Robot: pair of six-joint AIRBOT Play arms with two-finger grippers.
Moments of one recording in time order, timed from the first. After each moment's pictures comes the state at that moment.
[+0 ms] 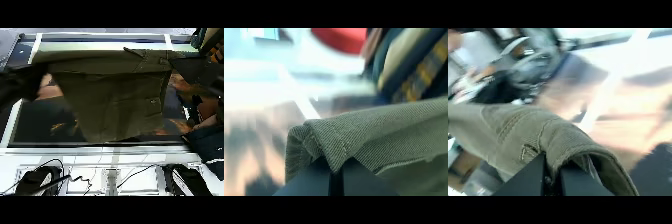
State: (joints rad) left arm -0.09 -0.62 1.06 0.82 -0.79 -1.26; right arm -0.07 -0.76 1.27 -0.67 1.06 1.44
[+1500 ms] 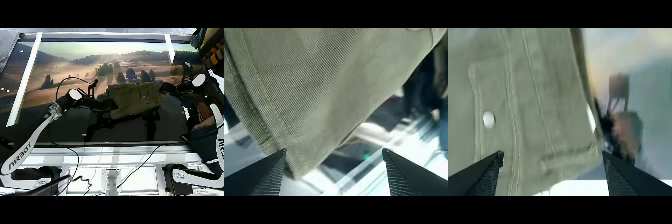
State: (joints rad) left arm -0.43 -1.52 1.07 0.56 -0.85 -1.34; right arm -0.15 -1.38 1.20 -1.31 0.96 1.51
